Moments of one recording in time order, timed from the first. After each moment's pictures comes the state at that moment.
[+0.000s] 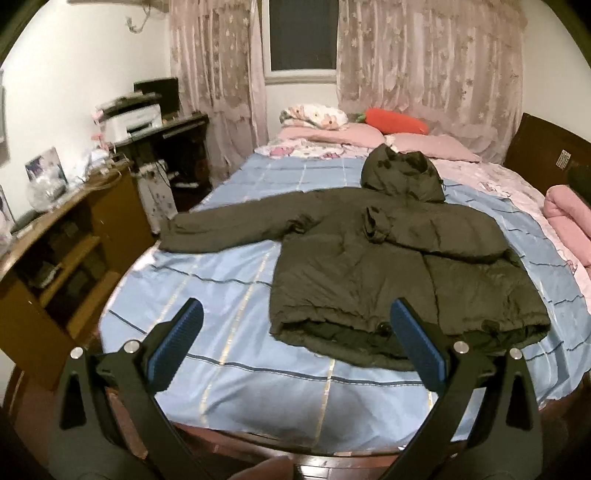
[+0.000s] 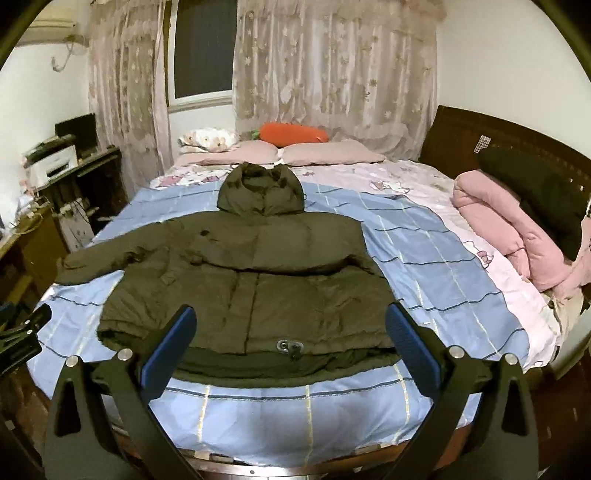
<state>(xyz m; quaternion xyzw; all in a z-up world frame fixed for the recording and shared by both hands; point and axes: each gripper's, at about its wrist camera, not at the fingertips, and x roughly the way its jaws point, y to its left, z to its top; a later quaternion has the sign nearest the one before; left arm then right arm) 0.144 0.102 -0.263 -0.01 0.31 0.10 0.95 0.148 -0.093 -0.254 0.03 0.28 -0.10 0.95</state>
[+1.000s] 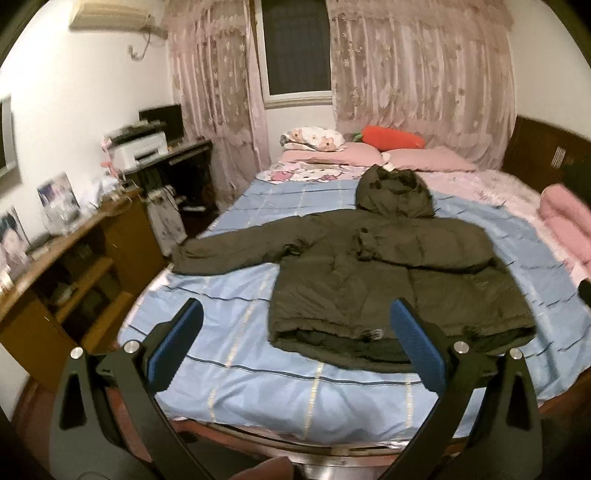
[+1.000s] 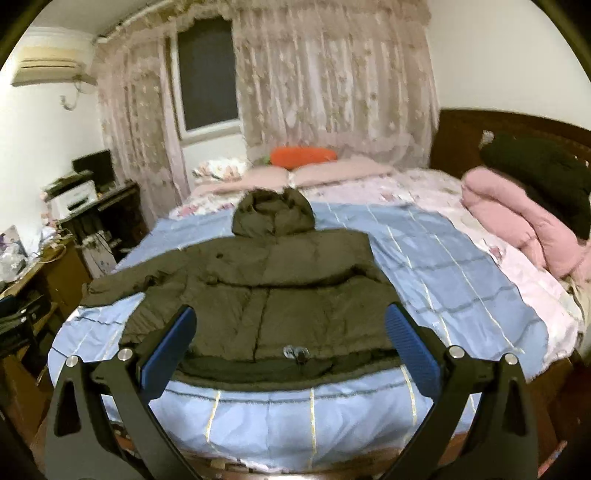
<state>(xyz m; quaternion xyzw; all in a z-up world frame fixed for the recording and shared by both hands) 0.110 0.065 -0.217 0.00 0.28 0.10 0.95 0.108 -0.127 -0.258 0.07 0.21 -0.05 0.97</state>
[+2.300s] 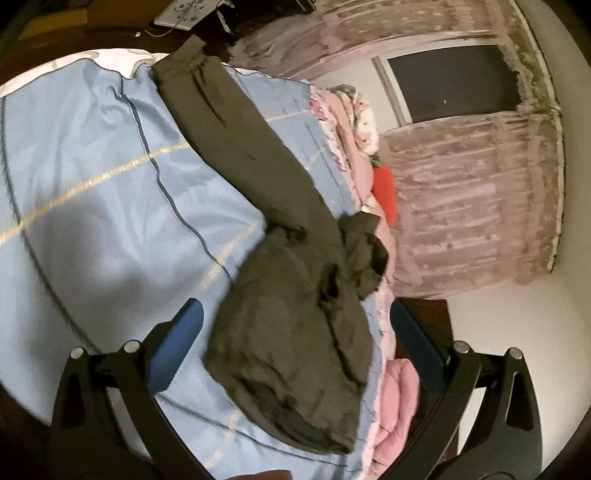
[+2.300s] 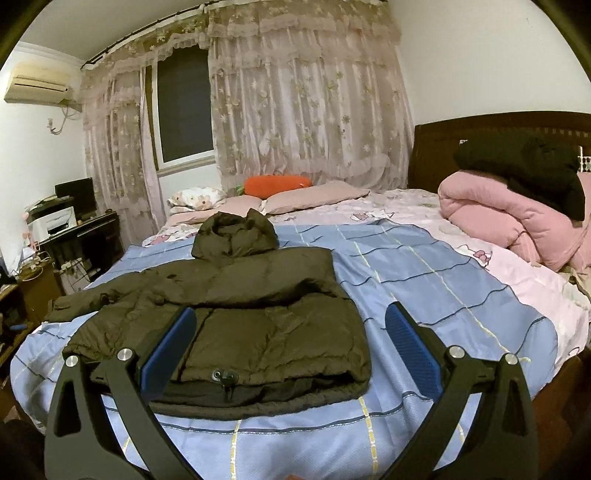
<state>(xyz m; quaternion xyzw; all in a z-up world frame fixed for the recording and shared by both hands) 0.255 0.337 -0.381 -0.54 0.32 -0.02 0.78 0.120 -0.215 -0.336 0.08 0.15 -0.10 0.98</state>
